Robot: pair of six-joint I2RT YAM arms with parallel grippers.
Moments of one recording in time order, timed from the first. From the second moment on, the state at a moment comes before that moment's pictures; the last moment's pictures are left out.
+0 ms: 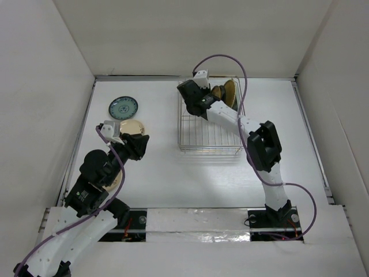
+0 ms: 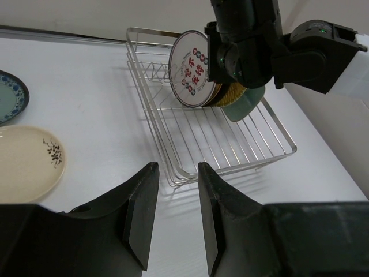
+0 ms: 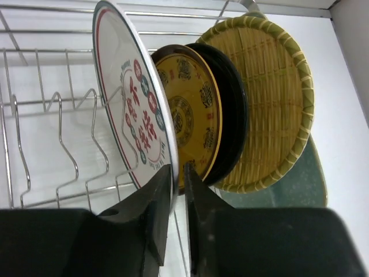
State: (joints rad) left arm -0.58 0.44 0.73 -0.34 -0.15 -0.38; right arm 0.71 2.16 1.94 -0.54 1.00 0.31
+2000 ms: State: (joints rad) left arm -0.58 0.16 1.06 -0.63 -0.49 -0.39; right arm 1.20 2.63 2.15 -0.03 -0.17 0.87
